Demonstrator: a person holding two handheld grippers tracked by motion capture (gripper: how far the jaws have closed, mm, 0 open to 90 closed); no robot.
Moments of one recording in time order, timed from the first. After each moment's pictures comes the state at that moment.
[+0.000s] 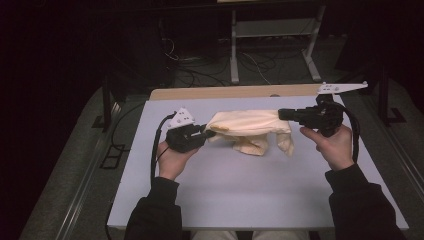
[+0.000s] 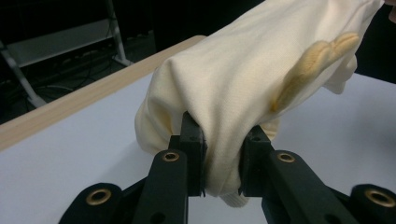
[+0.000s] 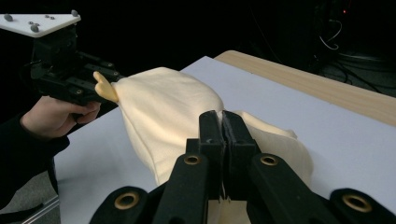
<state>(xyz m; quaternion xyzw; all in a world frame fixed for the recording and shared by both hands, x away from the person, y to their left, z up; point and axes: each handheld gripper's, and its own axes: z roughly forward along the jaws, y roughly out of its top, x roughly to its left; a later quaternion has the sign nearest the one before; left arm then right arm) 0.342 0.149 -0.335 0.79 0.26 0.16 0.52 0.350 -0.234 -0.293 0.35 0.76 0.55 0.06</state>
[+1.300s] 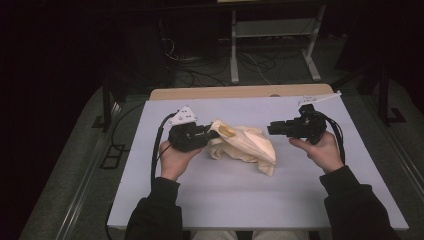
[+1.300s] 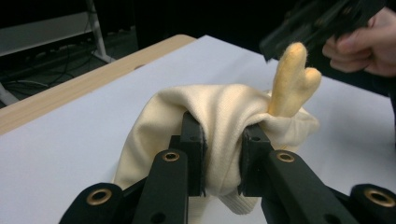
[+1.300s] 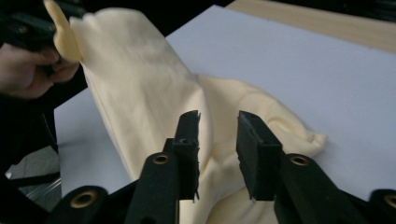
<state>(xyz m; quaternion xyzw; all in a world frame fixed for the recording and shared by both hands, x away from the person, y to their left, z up) 0.342 0.139 -0.332 0.80 0.26 0.12 0.53 0.367 -0.219 -0.338 0.35 0.78 0.51 0.01</state>
